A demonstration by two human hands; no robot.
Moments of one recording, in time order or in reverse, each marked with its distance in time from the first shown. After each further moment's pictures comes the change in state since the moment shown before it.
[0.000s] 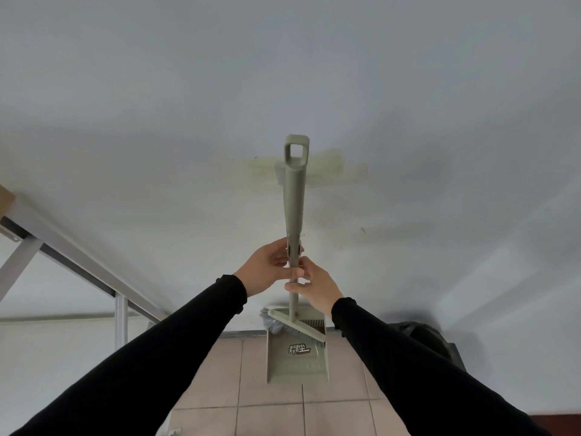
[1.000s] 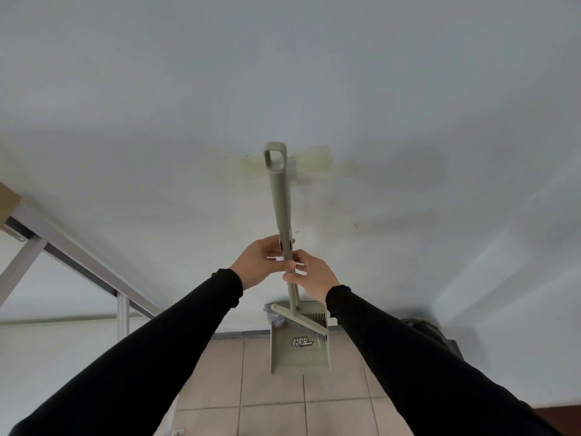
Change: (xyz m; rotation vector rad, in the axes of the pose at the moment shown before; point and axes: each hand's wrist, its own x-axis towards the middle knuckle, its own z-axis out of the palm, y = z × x) left_hand -0.006 0.007 0.002 0.181 0.072 -0.043; right_hand -0.008 -0.013 -0.011 -0.065 0.003 0.015
